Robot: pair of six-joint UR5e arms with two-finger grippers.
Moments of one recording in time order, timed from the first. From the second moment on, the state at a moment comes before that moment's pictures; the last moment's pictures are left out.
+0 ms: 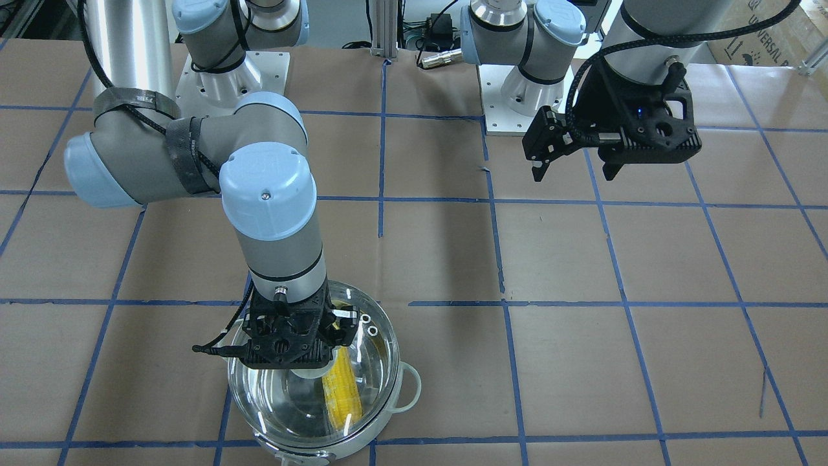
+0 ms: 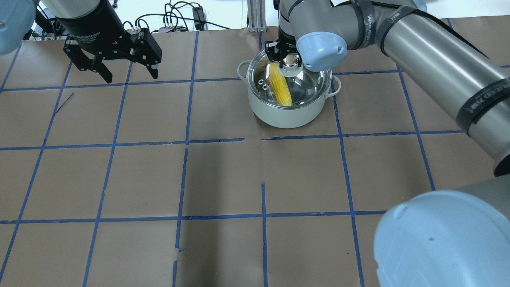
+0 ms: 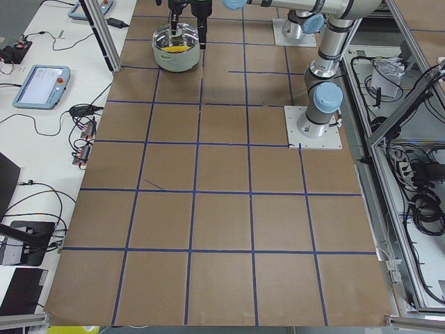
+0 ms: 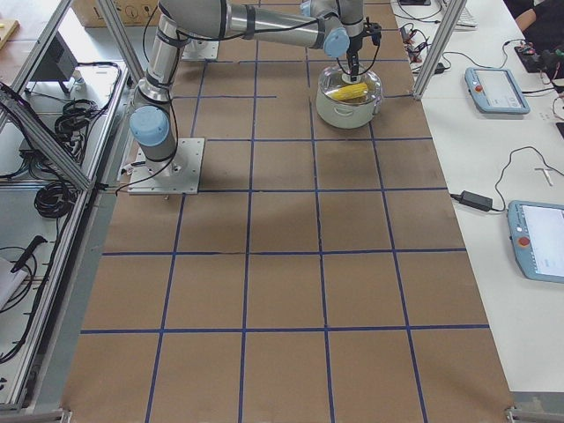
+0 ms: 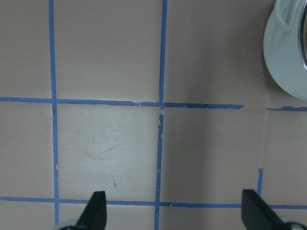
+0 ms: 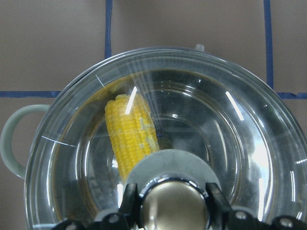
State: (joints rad) left arm -1.57 -1.65 -1.41 -1.65 1.56 -0.05; right arm 1.80 -1.05 1.33 -2.06 -1.61 0.20
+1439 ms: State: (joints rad) left arm -1.57 -1.65 -1.42 -1.64 1.56 -0.05; right arm 1.76 -1.03 1.10 -1.88 -1.60 0.19
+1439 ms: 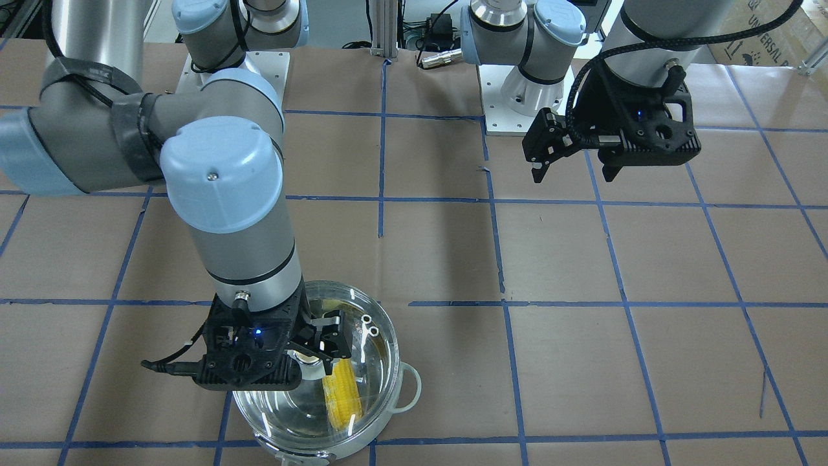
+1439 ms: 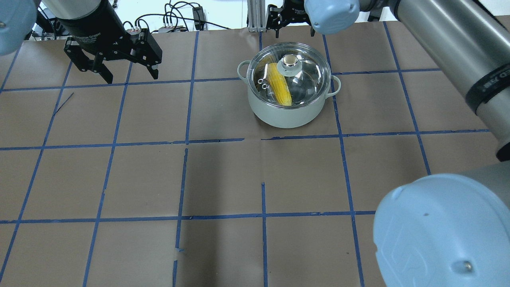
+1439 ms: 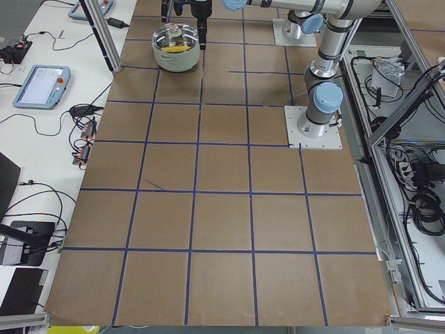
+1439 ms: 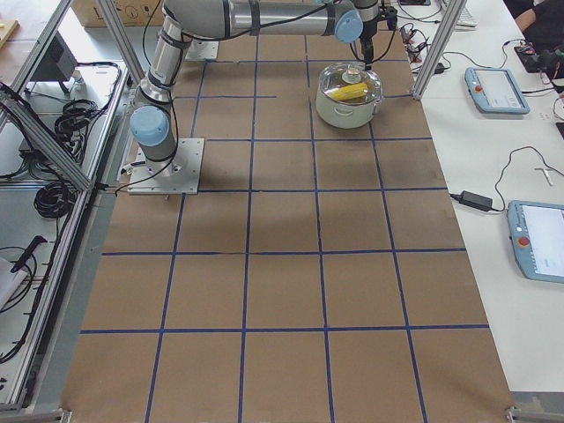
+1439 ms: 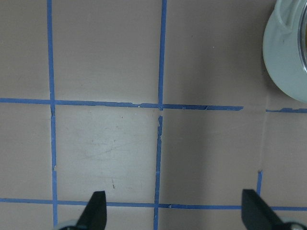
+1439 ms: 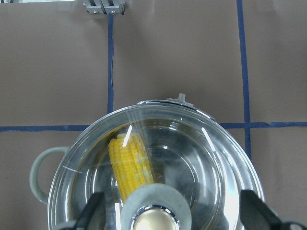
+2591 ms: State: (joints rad) left arm -1.57 -1.64 -1.42 -1.65 1.57 -0.05; right arm 1.64 -1.19 0.99 -1.46 -1.60 0.05
